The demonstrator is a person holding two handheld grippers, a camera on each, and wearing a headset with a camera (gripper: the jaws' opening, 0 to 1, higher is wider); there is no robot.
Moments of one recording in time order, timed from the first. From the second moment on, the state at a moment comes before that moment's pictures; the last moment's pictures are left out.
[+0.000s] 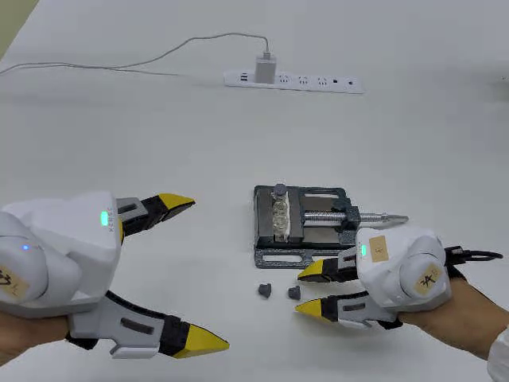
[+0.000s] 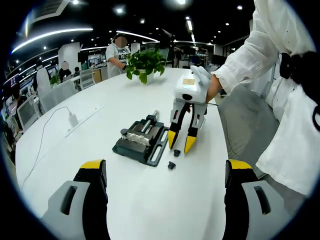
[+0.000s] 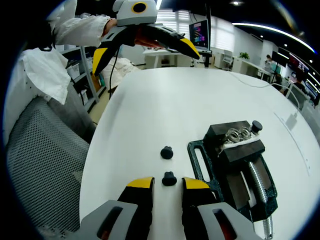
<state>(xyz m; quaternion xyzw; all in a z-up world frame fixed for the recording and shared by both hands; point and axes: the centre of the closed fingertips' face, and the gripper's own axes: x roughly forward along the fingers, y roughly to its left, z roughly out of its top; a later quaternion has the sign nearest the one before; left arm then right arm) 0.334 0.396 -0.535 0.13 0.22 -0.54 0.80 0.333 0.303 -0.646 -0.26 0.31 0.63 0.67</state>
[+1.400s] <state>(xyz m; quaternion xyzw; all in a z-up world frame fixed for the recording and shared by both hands) 0.337 0.366 -0.480 0.08 0.16 -0.55 0.81 0.329 0.307 -0.525 -0.17 0.22 0.62 0.74</state>
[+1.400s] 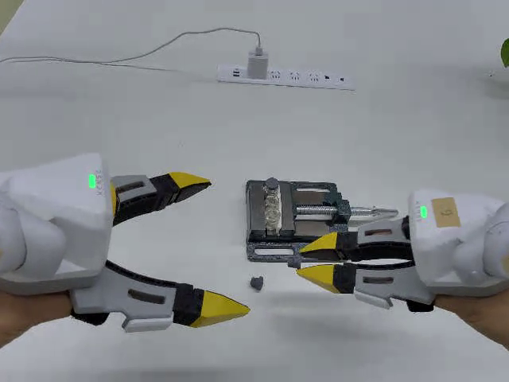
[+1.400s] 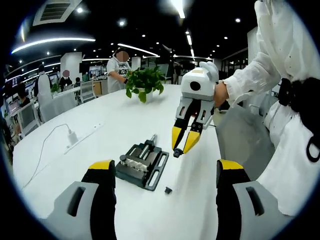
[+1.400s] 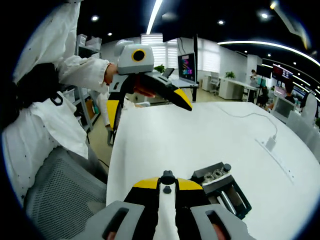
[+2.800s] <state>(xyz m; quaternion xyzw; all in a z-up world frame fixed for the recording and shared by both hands) 0.287 0.314 -0.372 -0.03 0.08 -0.67 0.74 0.278 0.320 -0.379 -0.08 0.12 0.67 0.73</state>
